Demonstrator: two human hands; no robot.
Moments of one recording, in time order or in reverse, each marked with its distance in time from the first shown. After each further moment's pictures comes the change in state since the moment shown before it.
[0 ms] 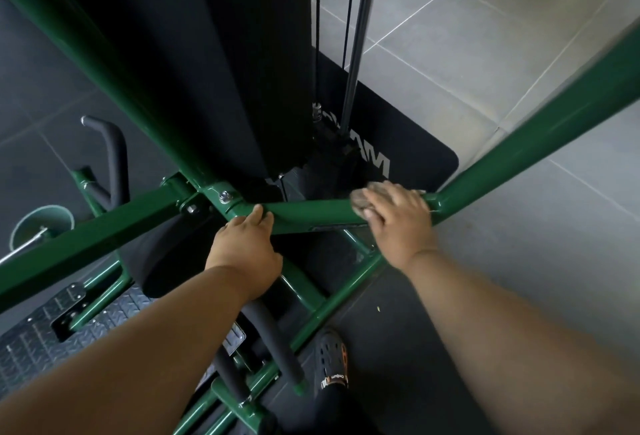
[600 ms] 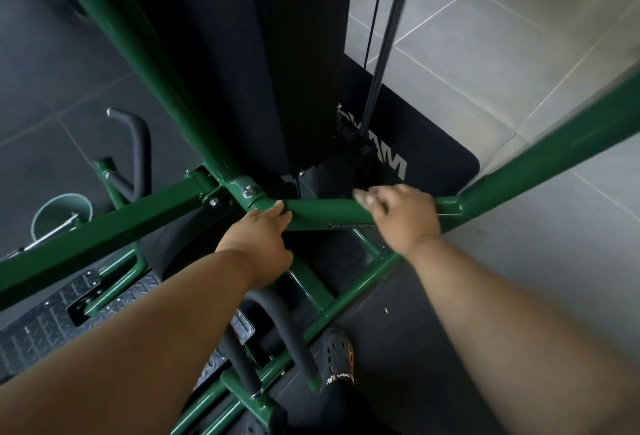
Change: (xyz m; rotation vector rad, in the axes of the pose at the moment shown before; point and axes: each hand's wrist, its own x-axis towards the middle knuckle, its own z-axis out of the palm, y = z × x) left_hand 0.005 -0.027 -0.010 -0.071 -0.083 0.100; right_hand 0.026 -0.035 -0.007 -0.037 -0.053 0.023
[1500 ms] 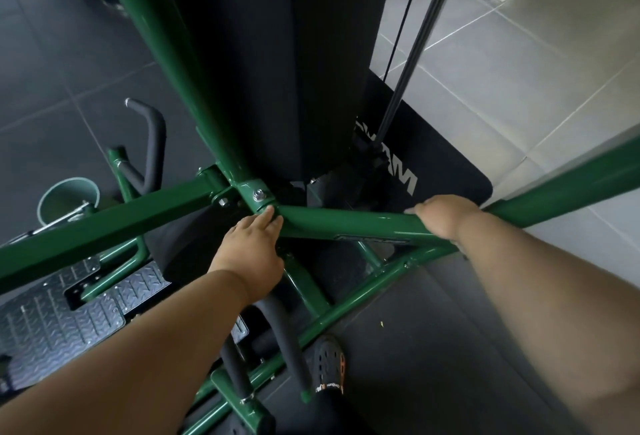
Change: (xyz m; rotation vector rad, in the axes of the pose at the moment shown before) left_hand -0.007 -0.017 0.017 -0.072 0.116 -0.107; right_hand 0.064 0.048 -0.046 -0.305 -0.673 0.004
